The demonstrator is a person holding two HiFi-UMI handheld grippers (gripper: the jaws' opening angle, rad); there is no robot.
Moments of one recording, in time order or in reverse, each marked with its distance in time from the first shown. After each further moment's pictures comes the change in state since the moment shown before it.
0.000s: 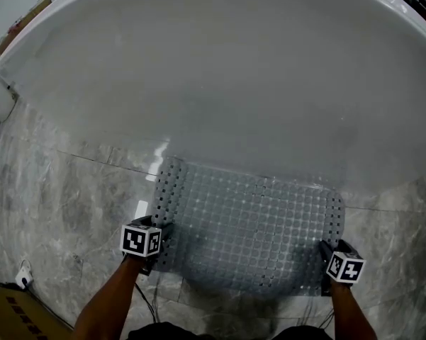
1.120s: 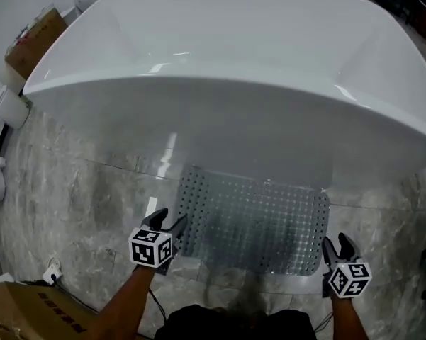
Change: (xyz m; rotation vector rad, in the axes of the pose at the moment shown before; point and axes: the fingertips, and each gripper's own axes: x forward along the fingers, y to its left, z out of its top) left arm -0.186 -0.062 0.108 0.028 -0.272 -0.026; right arm -0.206 0.072 0.120 -0.080 -0.298 0.183
